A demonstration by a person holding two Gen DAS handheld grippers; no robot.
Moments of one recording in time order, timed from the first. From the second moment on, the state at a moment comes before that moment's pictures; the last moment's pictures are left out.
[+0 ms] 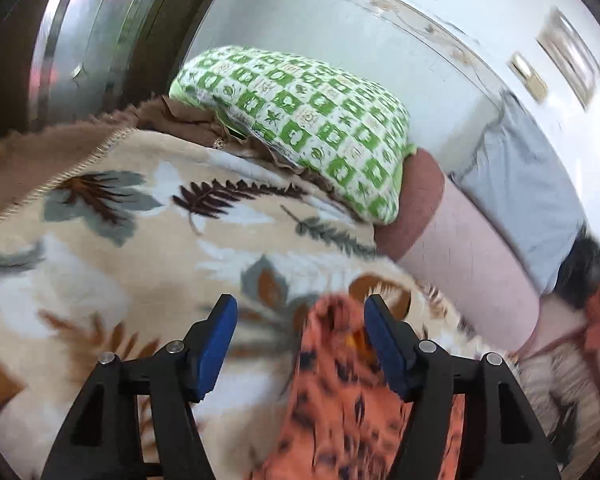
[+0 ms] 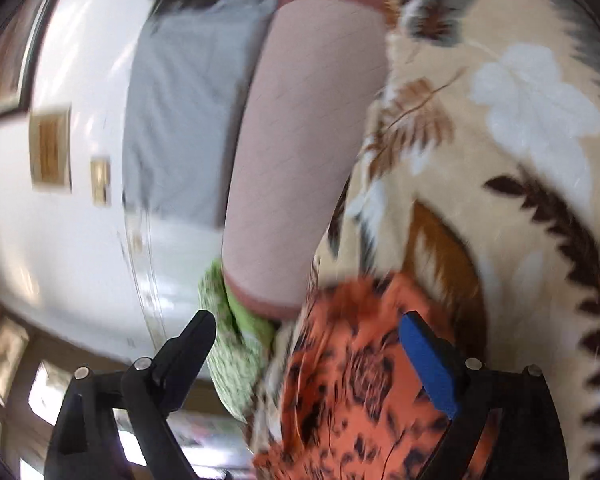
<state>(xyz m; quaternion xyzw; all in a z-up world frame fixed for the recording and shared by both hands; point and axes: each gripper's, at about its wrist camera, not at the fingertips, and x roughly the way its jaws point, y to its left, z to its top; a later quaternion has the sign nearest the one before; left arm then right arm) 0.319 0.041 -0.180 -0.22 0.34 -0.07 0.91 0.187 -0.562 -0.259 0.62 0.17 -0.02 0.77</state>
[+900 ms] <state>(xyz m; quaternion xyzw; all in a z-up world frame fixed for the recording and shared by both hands) 0.302 -0.001 -0.245 -0.13 0.45 0.00 0.88 0.462 -0.241 -0.272 0.25 0.51 0.01 0.82</state>
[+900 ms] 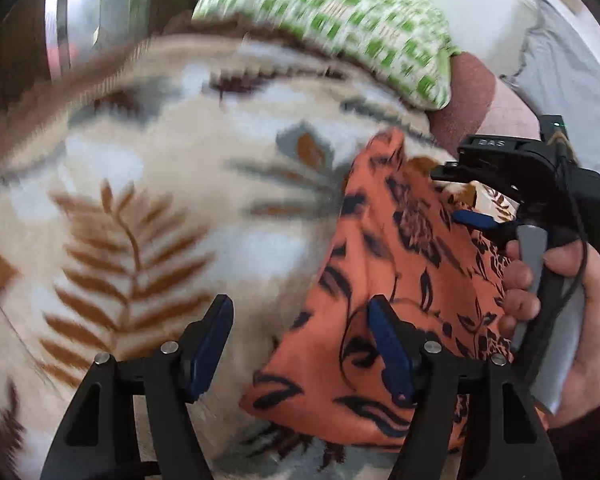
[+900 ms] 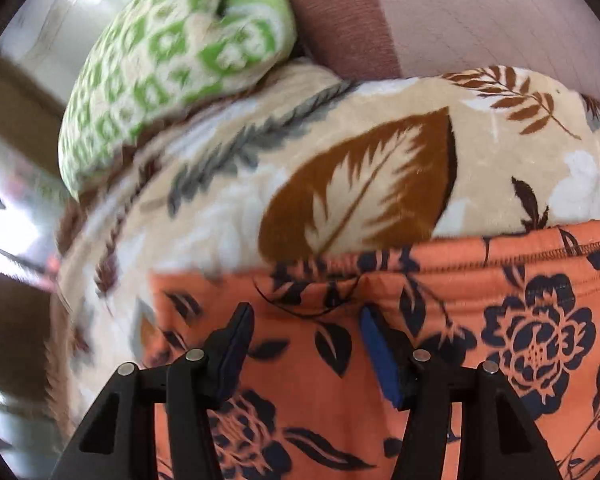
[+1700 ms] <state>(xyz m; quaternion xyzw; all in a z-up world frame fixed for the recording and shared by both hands) 0.303 -0.053 -0.252 0.00 0.43 0.01 0.90 0.269 -0.563 -0.273 0.45 0.30 -0.17 0.82</state>
